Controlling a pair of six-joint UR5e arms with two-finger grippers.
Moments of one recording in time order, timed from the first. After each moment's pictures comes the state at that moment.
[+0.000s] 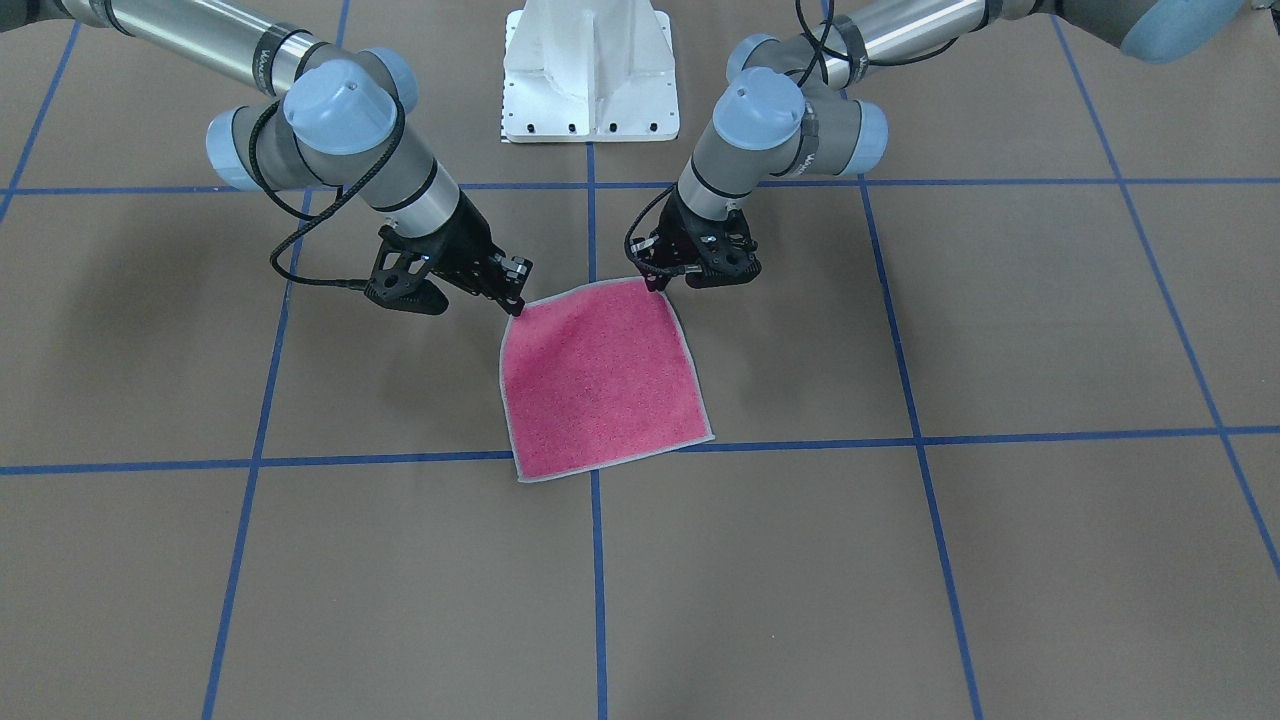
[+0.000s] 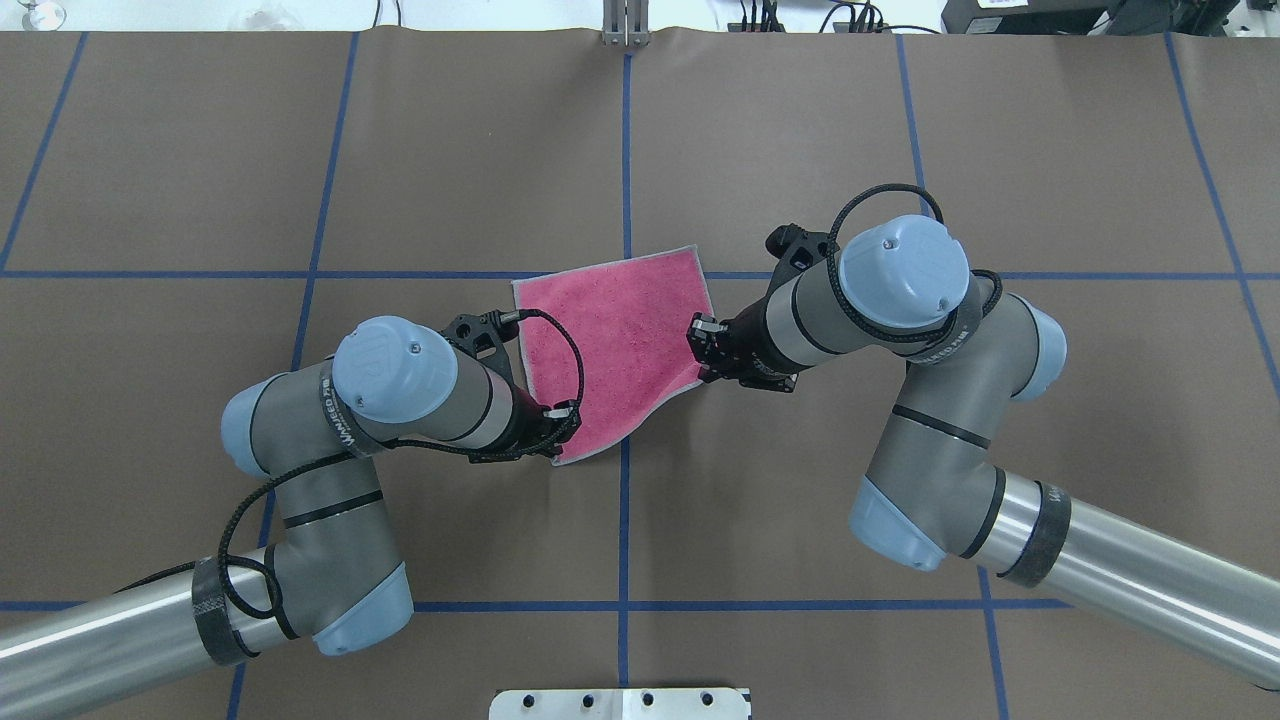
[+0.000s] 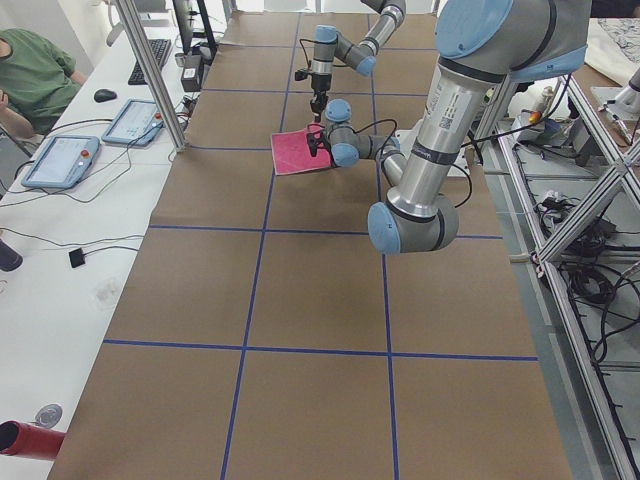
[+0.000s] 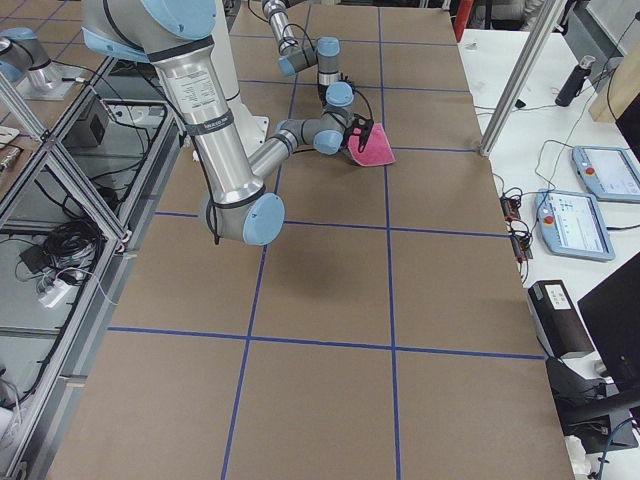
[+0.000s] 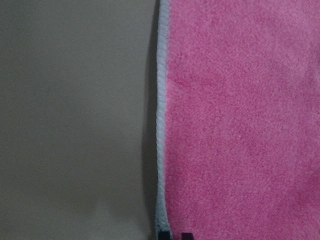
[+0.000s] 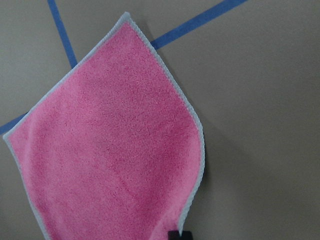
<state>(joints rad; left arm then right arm) -0.44 -2.11 -1.60 -2.06 -1.90 -1.61 0.57 -1.08 1.66 -1.06 1.98 1.69</state>
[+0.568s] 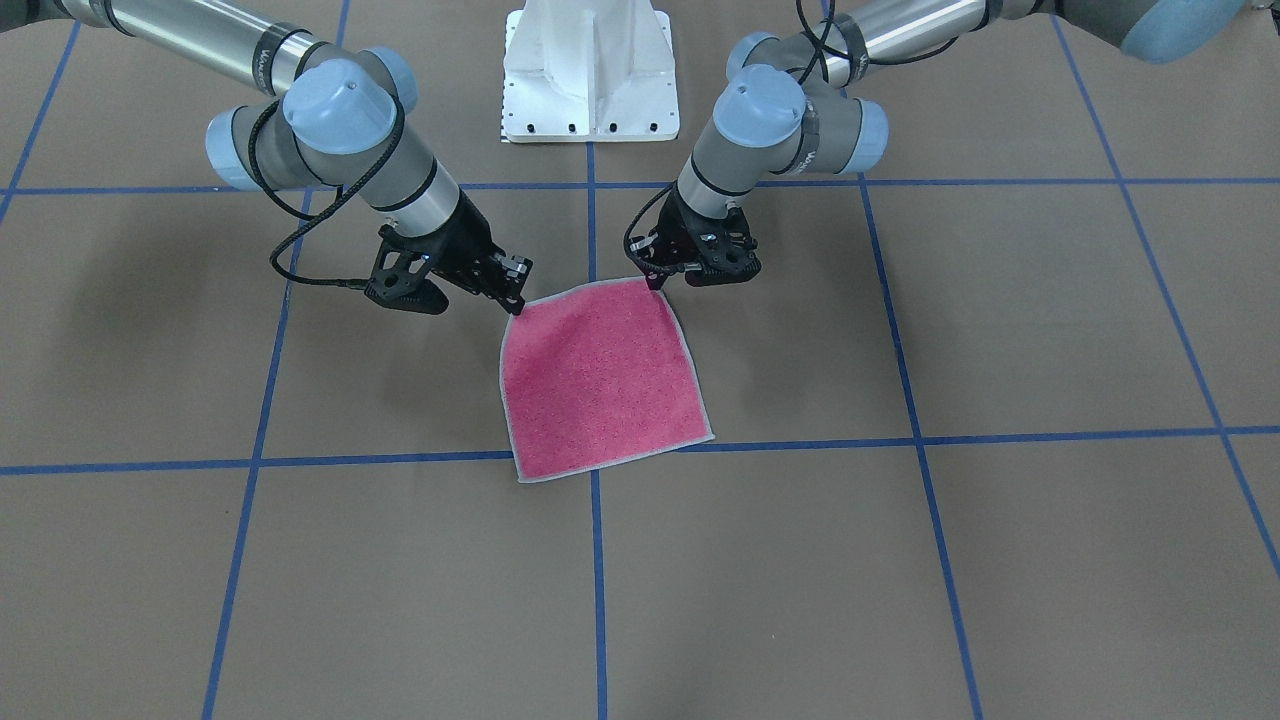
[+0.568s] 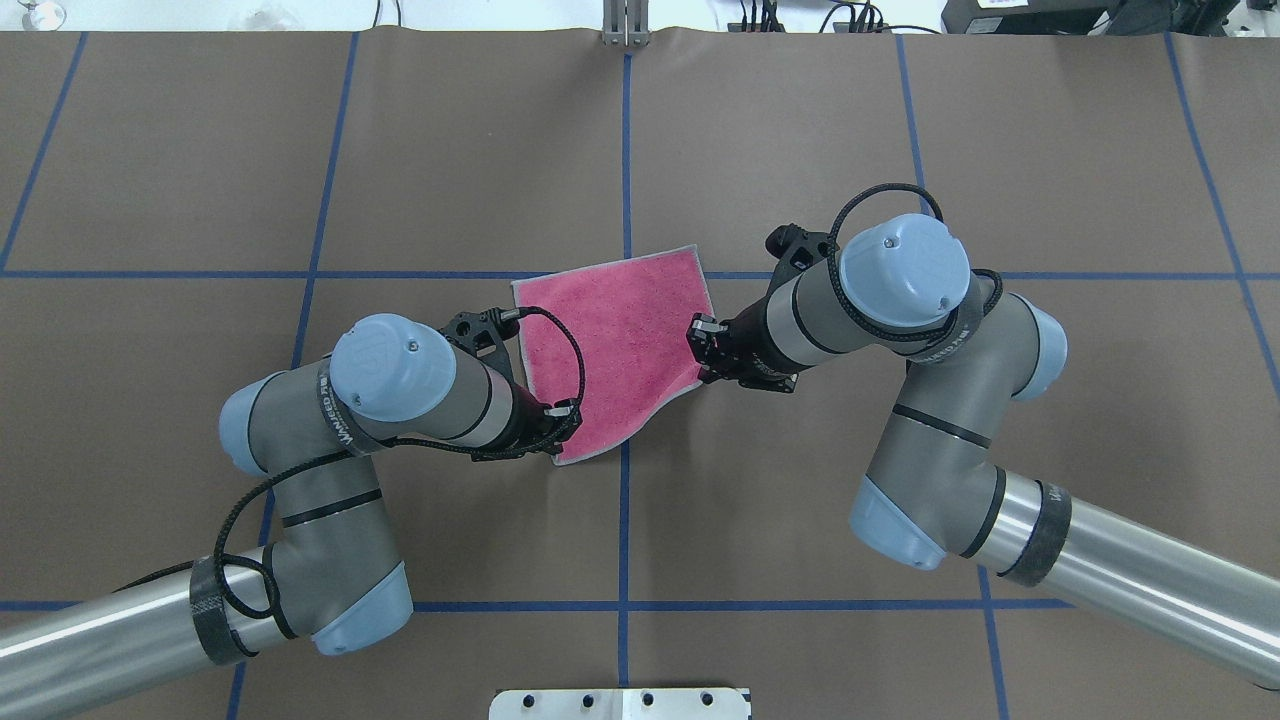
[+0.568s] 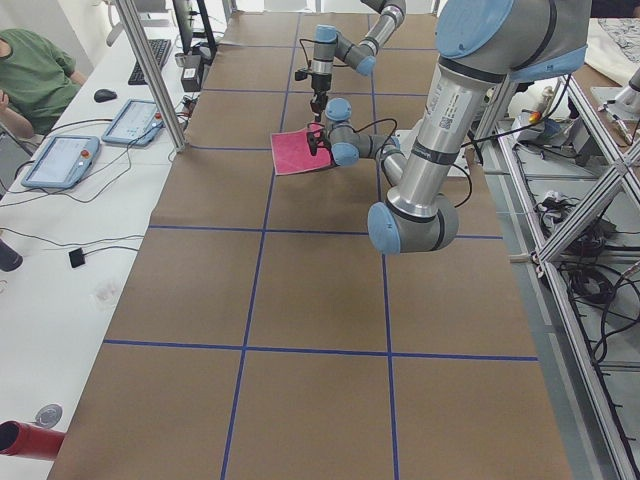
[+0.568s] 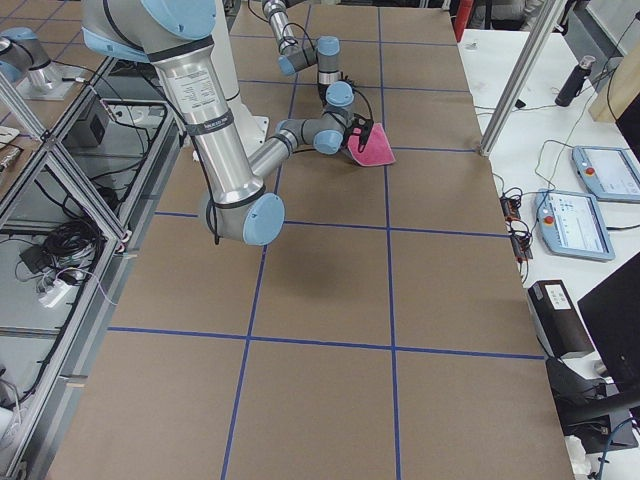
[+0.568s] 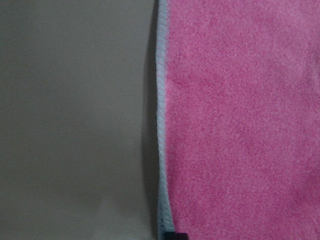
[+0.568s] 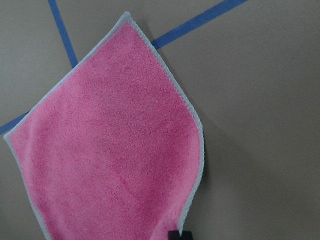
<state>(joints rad) -0.44 -2.11 -1.61 -2.06 -1.90 -1.61 0.57 -1.08 1.66 -1.06 1.99 1.69</state>
